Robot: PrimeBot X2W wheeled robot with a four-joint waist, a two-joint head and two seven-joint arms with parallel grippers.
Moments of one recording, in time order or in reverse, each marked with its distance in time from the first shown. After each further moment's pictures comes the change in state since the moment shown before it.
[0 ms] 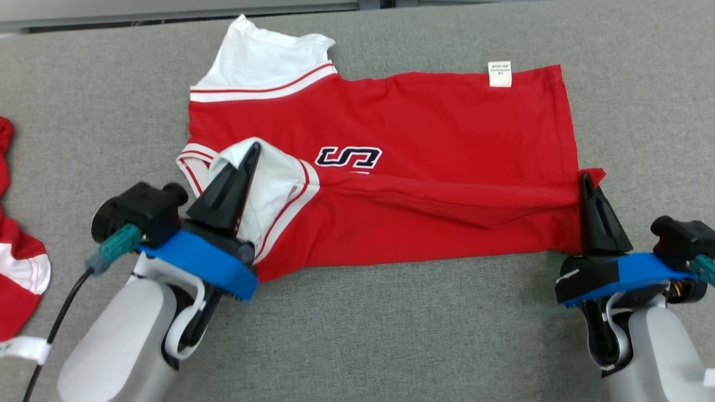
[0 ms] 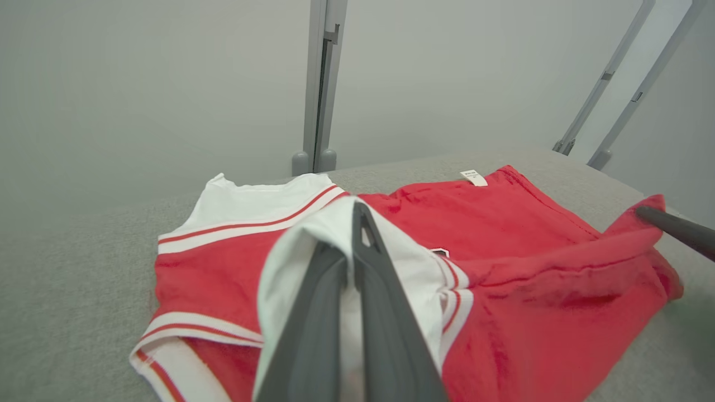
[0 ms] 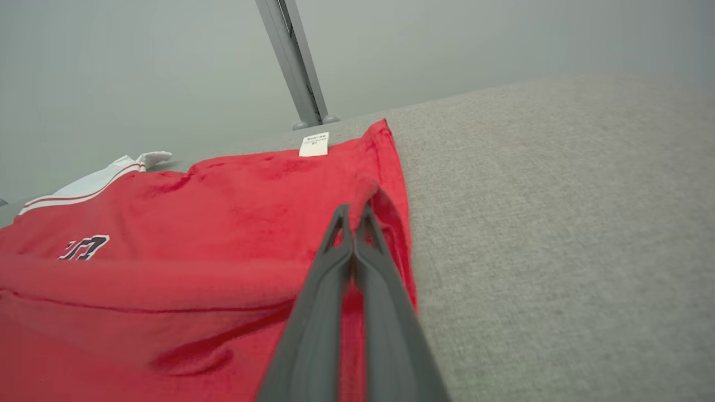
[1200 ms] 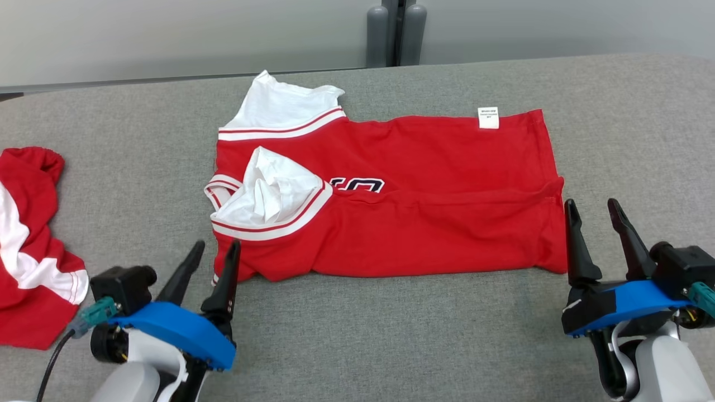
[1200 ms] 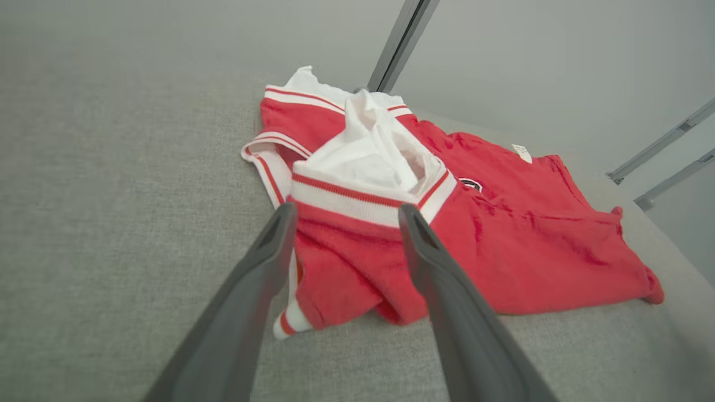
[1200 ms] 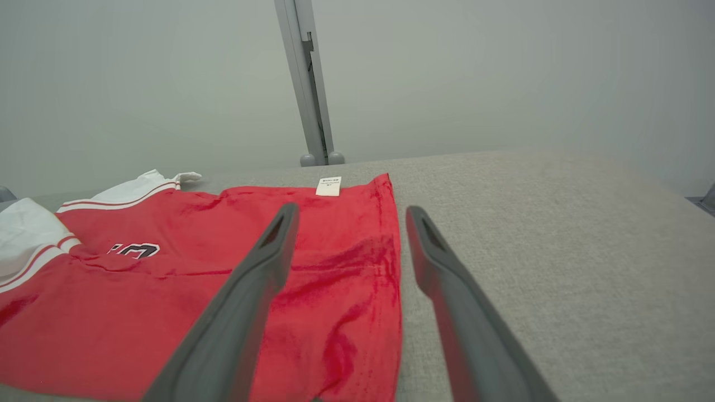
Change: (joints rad) left arm 0.197 0.002 0.038 0.079 -0.250 0.092 0.016; right arm 0.074 0.000 -0.021 -0.055 -0.122 0.000 0.016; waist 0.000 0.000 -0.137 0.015
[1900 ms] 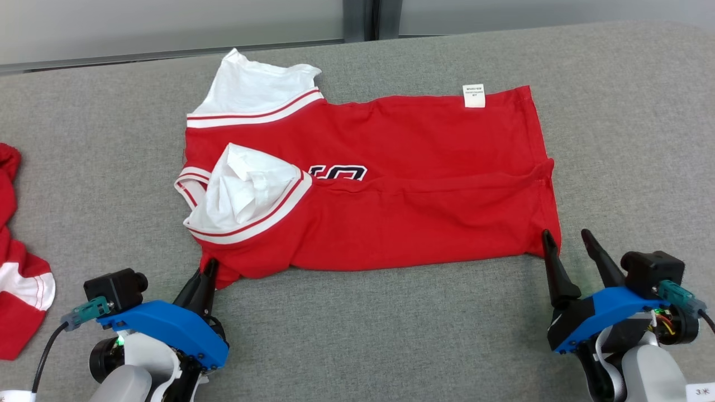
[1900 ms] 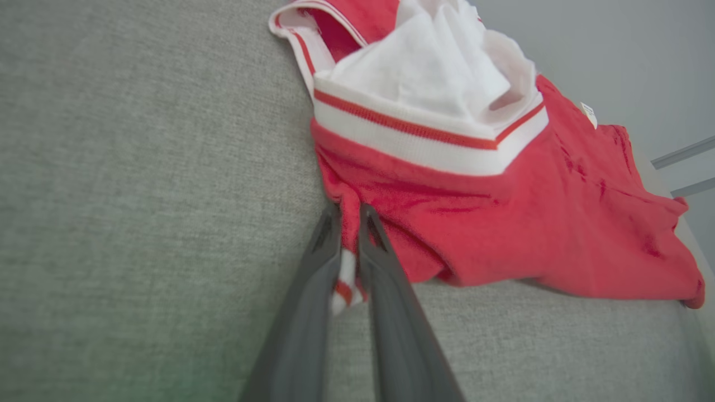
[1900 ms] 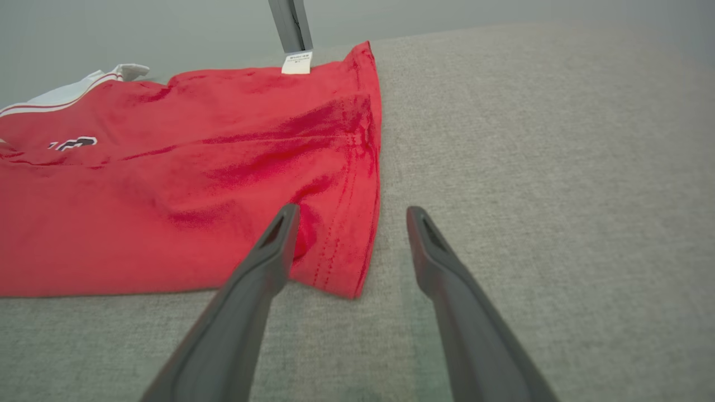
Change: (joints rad) left arm 0.039 -0.017 0.041 0.025 -0.131 0.085 0.140; right arm 0.025 0.000 0.019 0.045 0.022 0.000 0.124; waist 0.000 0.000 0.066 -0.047
